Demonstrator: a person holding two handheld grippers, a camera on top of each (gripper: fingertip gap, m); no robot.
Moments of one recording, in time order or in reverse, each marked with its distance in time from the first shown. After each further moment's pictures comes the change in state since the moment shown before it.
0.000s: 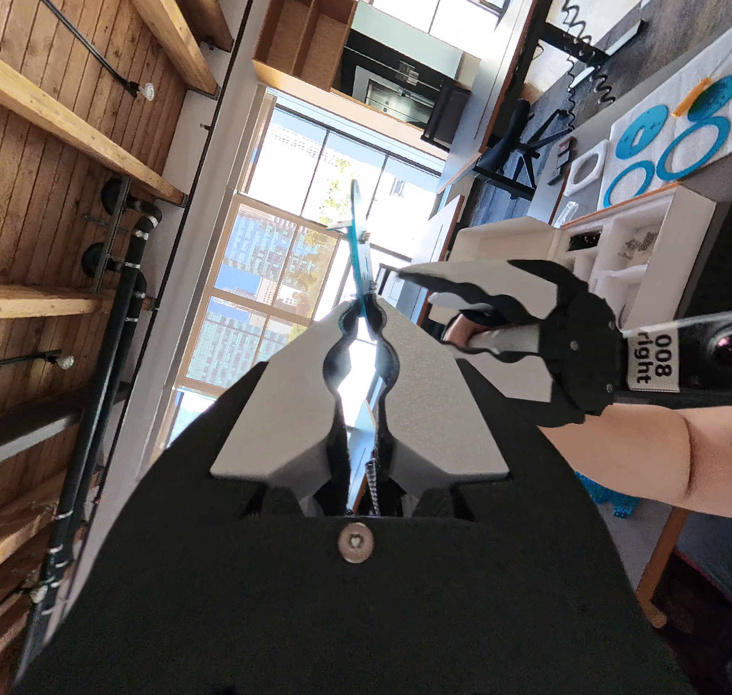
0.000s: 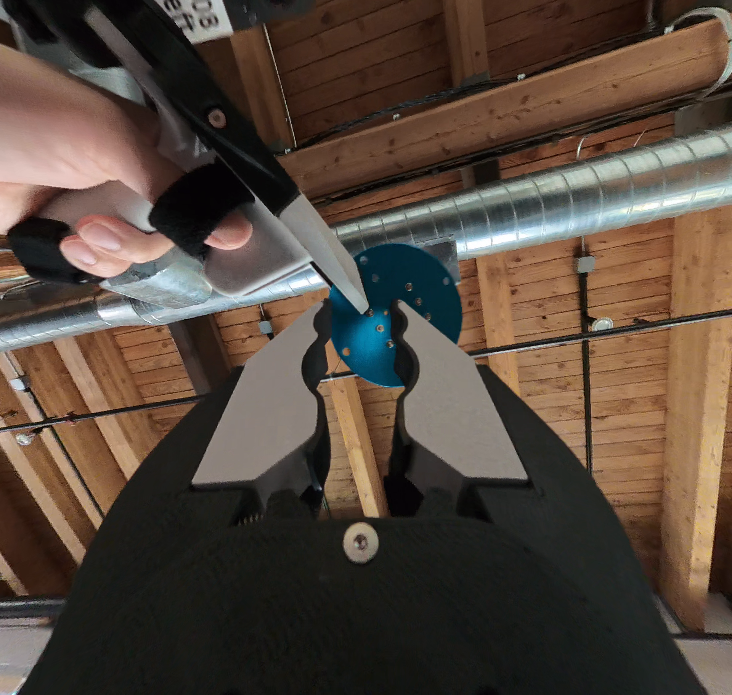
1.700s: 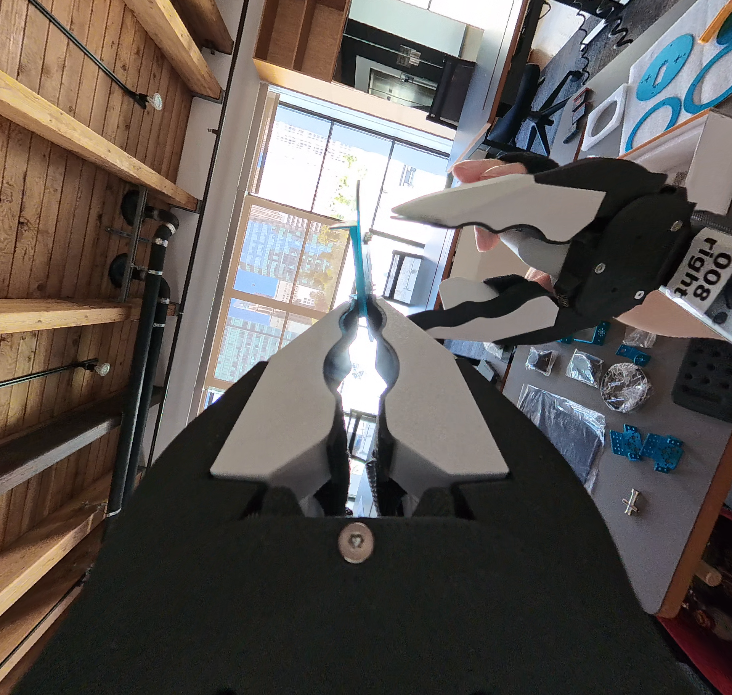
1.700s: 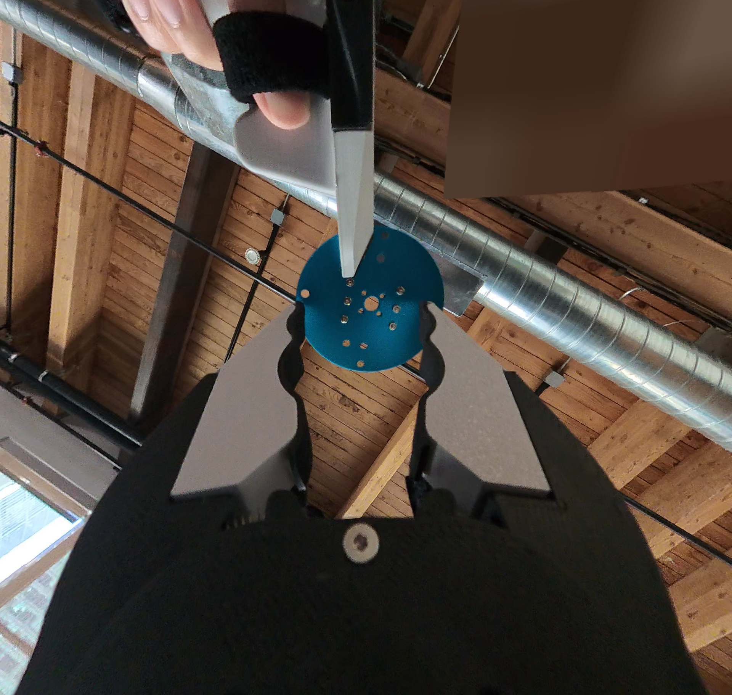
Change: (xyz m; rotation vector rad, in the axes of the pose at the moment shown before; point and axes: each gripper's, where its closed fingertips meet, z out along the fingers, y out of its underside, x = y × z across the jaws) left arm -0.001 0.048 -0.024 -0.018 -0.013 0.100; right arm -0.042 0.022 -0.012 -0.120 -0.313 -0.642
